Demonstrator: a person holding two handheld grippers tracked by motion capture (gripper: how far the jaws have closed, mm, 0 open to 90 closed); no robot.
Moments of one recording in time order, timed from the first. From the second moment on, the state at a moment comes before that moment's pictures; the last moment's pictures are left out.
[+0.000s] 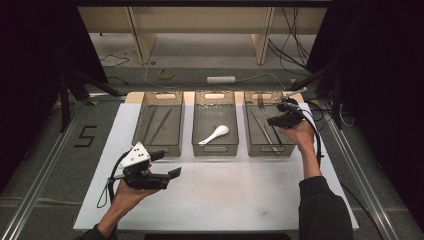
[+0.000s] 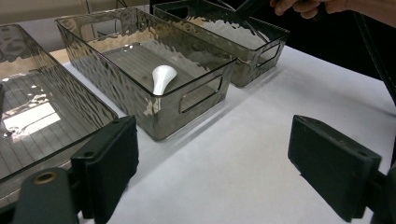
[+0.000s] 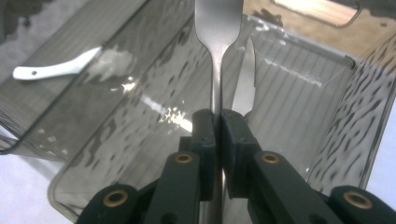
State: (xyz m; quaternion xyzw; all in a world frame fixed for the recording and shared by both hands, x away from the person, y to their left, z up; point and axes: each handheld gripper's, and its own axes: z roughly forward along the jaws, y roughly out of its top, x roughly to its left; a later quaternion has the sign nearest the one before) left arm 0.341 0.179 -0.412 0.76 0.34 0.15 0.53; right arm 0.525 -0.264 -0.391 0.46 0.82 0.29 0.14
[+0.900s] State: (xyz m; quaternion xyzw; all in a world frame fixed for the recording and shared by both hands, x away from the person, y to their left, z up) left arm 0.341 0.179 -0.412 0.76 0.34 0.15 0.53; right arm 0.526 -0.255 -0.417 0.47 0.84 0.24 0.14
